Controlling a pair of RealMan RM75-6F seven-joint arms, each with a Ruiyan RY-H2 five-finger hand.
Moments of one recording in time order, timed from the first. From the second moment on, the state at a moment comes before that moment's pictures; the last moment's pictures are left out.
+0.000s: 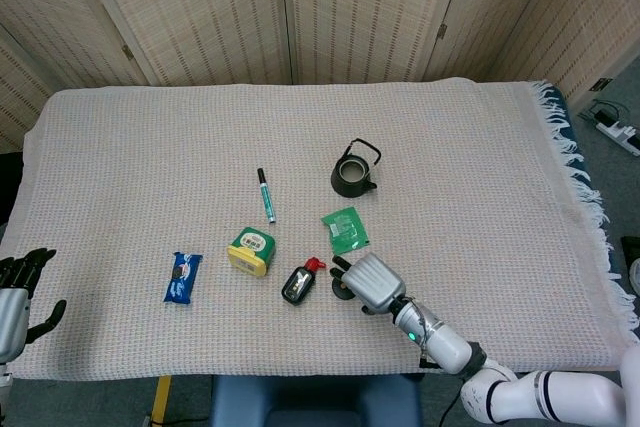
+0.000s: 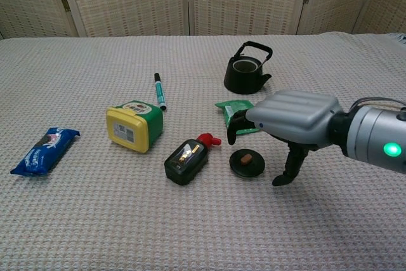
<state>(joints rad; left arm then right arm) -0.07 -1.14 -0.06 -1.61 1.48 1.55 0.14 0.68 -1.51 0.12 -1.70 -1.21 0.80 -0.71</state>
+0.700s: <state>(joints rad) -0.05 -1.14 -0.06 -1.58 1.47 1.55 0.10 0.76 -1.60 0.08 -1.60 -1.15 0.84 -0.72</state>
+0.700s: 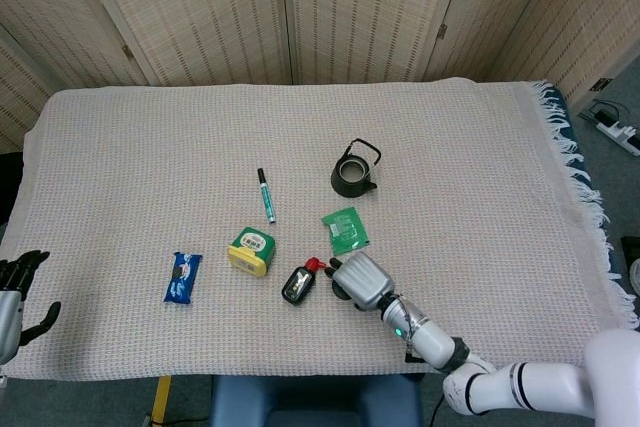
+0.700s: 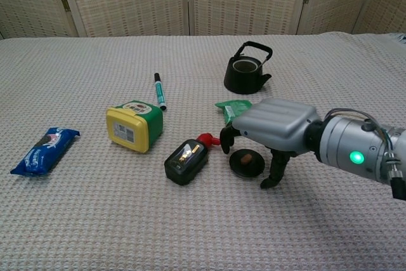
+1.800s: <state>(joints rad) -0.05 -1.14 -0.06 -1.57 1.47 1.55 0.08 0.79 -1.56 0.07 -1.61 -1.10 0.92 -0.71</state>
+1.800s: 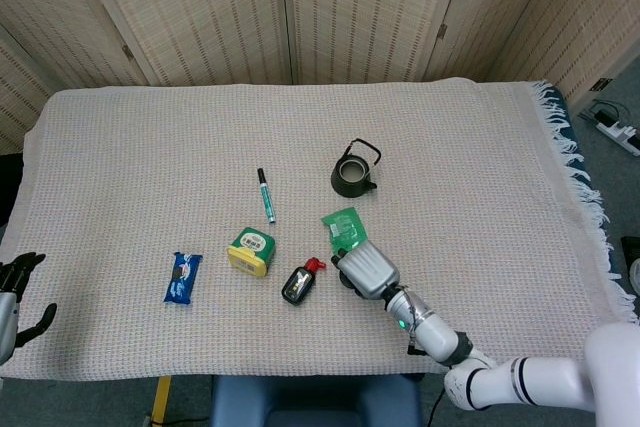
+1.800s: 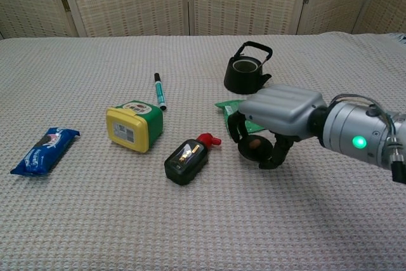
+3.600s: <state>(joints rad) -0.04 -1.13 -0.07 -1.61 1.41 1.53 0.16 1.23 -1.80 0.28 -0.78 -0.62 0.63 -0.76</state>
